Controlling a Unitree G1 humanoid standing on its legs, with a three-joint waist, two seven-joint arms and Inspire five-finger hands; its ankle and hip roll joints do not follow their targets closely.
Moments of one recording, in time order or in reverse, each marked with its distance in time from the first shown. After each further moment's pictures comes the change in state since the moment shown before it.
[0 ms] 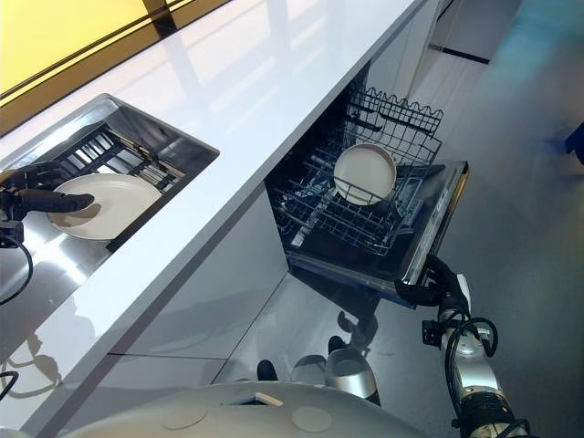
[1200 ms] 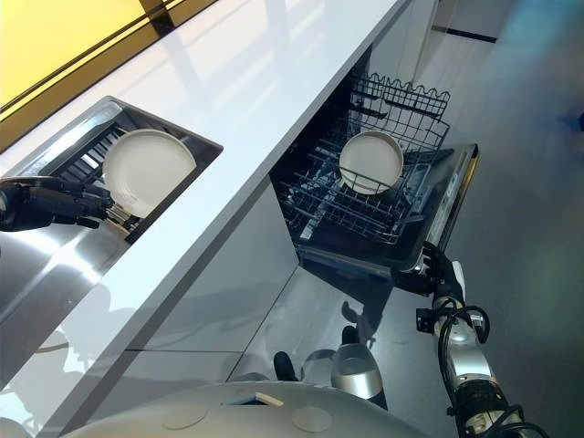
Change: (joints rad) left arm -0.261 0.113 -0.258 0.118 0.057 0.205 -0.517; right arm -0.054 -0.003 0.040 -0.033 0.003 0.001 -0.062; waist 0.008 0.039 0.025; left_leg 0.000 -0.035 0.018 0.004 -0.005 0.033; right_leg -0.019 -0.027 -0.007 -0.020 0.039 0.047
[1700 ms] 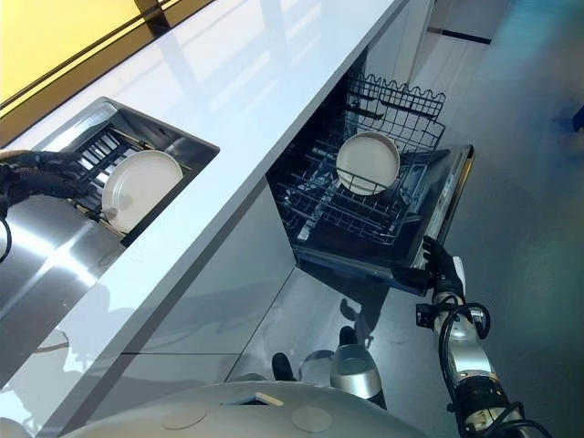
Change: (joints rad) left arm -0.001 -0.010 0.052 0.001 0.005 -0.172 0.373; right arm -0.008 -0.006 -0.001 -0.003 0.022 0.000 0.012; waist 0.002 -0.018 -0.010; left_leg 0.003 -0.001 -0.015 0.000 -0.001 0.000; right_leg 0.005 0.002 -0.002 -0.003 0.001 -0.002
